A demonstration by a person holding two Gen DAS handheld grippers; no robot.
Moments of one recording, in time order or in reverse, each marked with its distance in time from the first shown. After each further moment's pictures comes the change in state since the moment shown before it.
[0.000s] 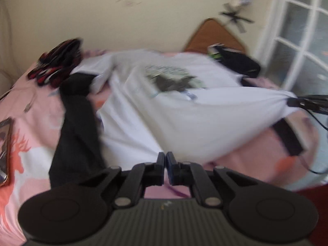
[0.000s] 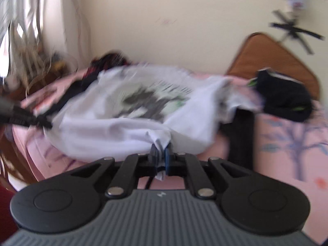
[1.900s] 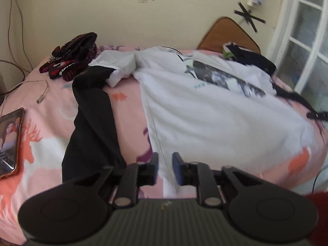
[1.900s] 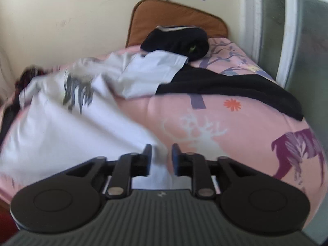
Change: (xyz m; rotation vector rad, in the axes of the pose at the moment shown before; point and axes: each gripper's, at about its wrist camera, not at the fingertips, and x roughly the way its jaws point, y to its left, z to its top) left arm 0.018 0.034 -0.002 -0.077 0.027 0.092; right arm -0.002 -0.052 -0.096 0.376 0.048 -0.337
